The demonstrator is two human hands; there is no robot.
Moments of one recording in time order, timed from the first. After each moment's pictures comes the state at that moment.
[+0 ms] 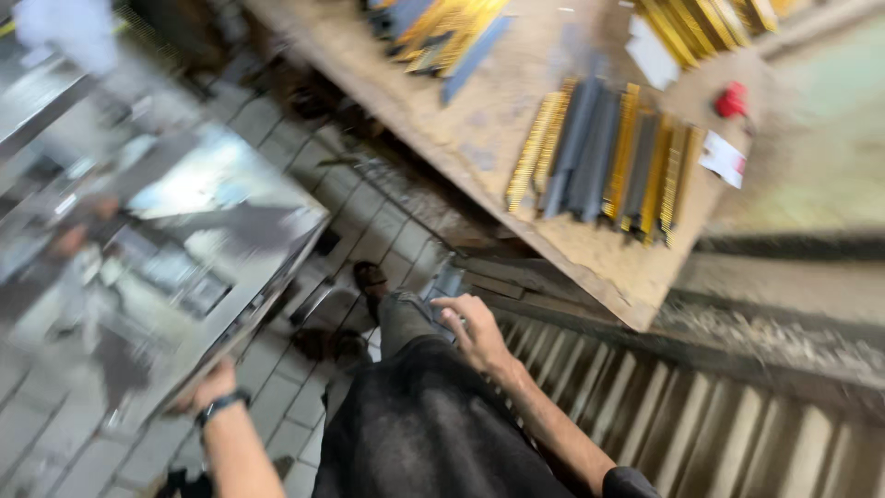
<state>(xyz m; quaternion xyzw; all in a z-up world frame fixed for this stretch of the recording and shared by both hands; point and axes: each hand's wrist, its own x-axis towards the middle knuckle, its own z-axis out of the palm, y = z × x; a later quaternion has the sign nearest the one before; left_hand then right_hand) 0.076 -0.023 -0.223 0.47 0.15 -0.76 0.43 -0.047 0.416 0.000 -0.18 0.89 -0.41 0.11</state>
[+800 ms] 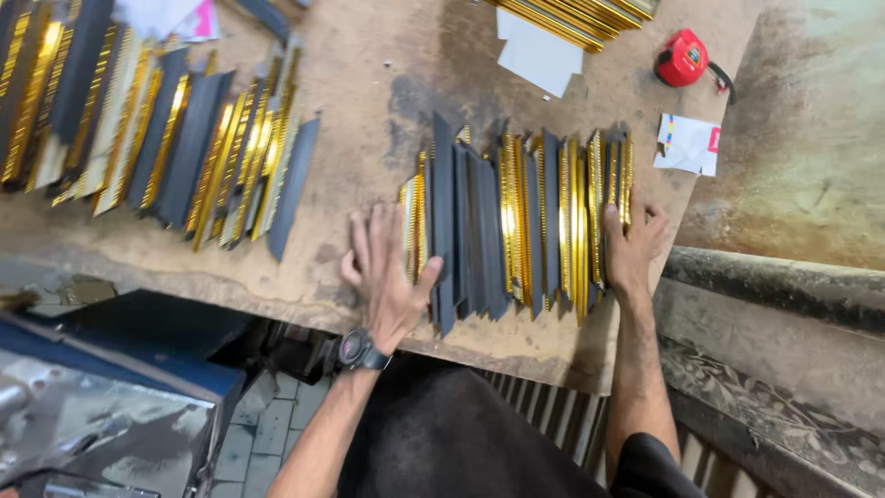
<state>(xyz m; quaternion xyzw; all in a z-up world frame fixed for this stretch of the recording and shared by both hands) -0.340 0.419 0.001 -0.07 -0.94 -0.34 -0.06 -0.293 0.803 -0.047 0.30 0.92 -0.27 0.01</state>
